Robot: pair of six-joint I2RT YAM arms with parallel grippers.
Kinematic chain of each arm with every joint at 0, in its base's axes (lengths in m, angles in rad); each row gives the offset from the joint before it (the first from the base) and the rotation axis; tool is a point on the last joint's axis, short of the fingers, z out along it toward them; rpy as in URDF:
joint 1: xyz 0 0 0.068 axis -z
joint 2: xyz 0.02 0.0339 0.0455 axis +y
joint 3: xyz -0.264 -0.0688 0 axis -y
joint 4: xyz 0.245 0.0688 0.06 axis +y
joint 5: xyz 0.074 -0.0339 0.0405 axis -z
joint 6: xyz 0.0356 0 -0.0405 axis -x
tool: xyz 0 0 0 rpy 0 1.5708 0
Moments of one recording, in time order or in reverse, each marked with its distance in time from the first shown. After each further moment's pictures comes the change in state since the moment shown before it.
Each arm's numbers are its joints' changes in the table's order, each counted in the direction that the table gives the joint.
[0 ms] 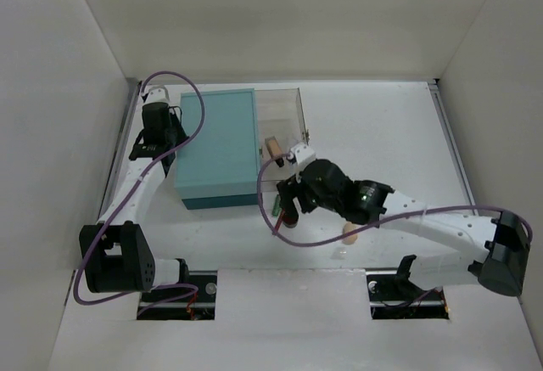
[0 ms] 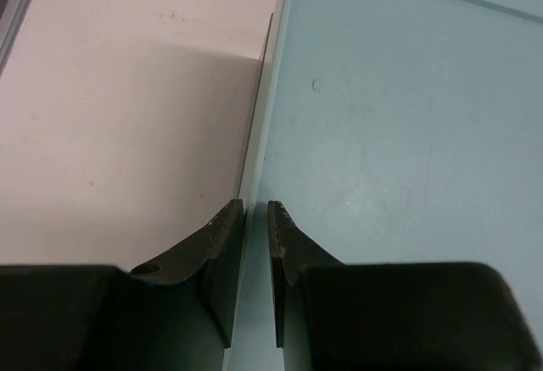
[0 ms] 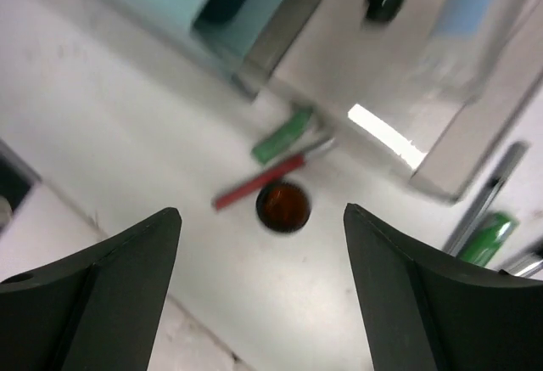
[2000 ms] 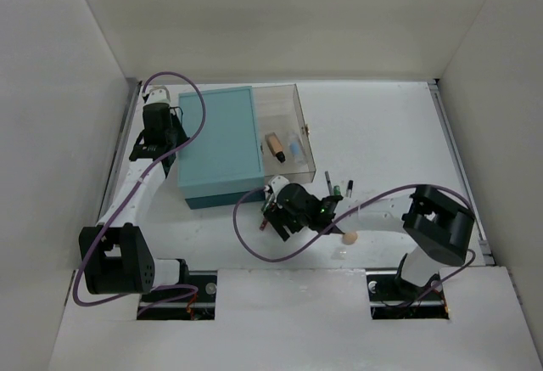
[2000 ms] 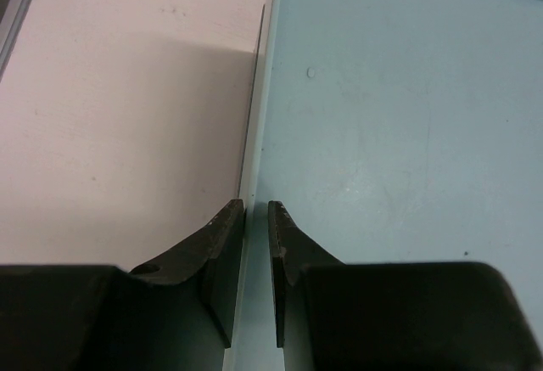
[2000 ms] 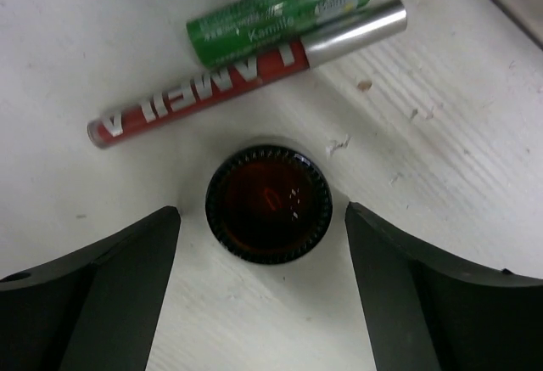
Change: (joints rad) left arm 0.008 -0.011 0.000 0.018 -0.013 -0.009; right arm -0.055 0.362 -0.194 -0.293 -0.049 0.078
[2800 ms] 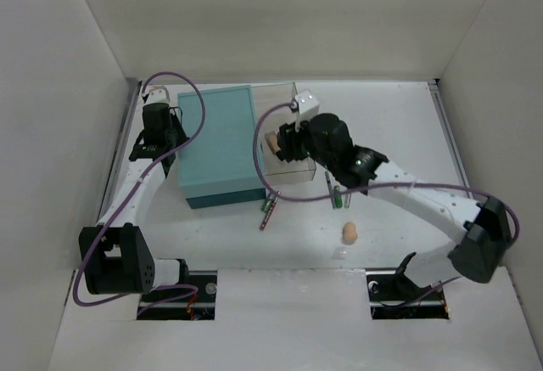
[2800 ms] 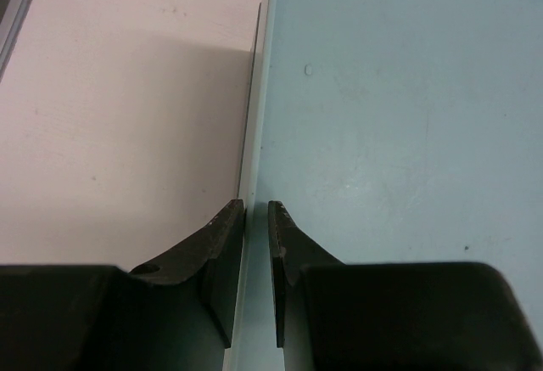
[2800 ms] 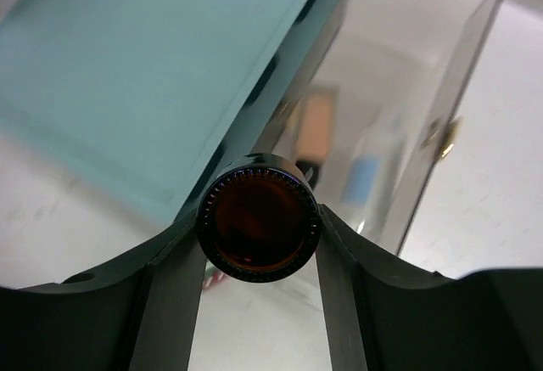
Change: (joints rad) left arm -0.002 0.000 -0.001 -0.001 0.001 0.000; right arm 0.180 -0.291 0.303 0.054 0.066 0.096
